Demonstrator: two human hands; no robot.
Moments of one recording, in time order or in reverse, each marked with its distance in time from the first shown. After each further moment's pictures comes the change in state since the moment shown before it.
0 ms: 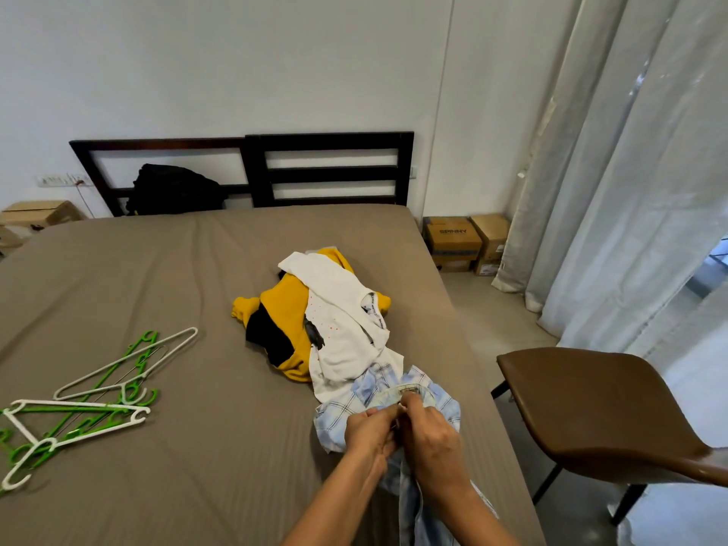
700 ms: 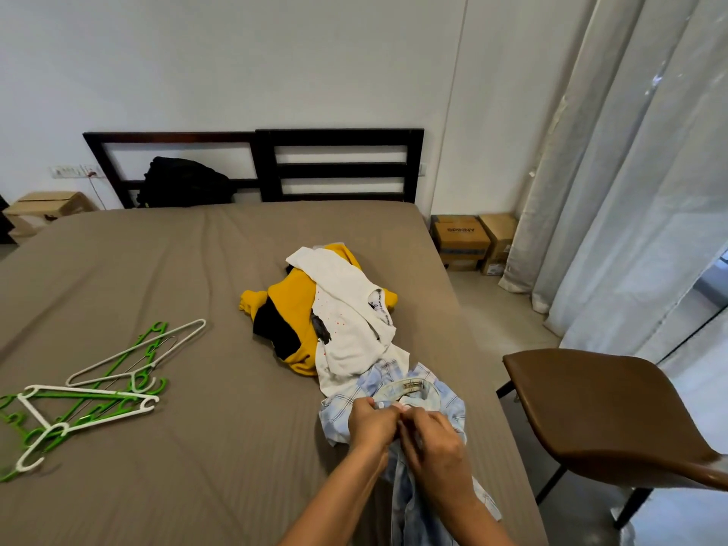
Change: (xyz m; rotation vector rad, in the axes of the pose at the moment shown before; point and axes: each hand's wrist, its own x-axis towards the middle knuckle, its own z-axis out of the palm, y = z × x) left_hand 0.009 -0.001 -0.011 0.407 0.123 0.187; right_hand -0.015 -0.003 0.000 0.222 0.005 0.025
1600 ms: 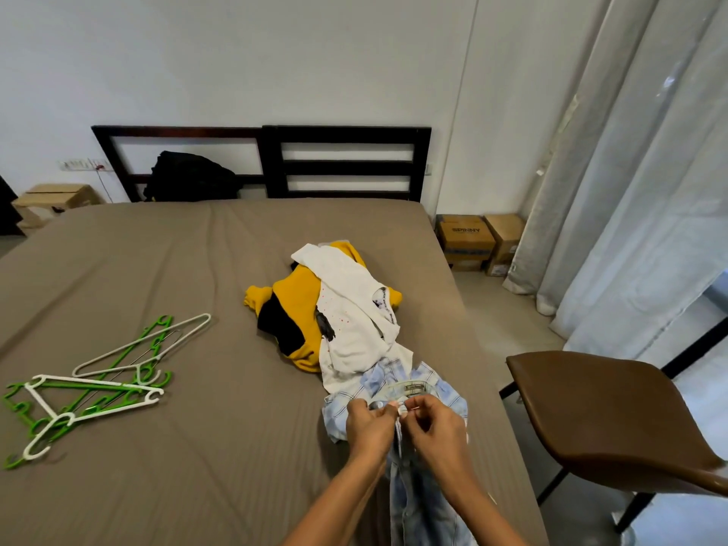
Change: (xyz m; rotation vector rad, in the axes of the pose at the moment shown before) left_hand 0.007 -0.017 -0.006 0.028 0.080 0.143; right_hand 0.025 -0.008 -0.004 0.343 -0.201 0.603
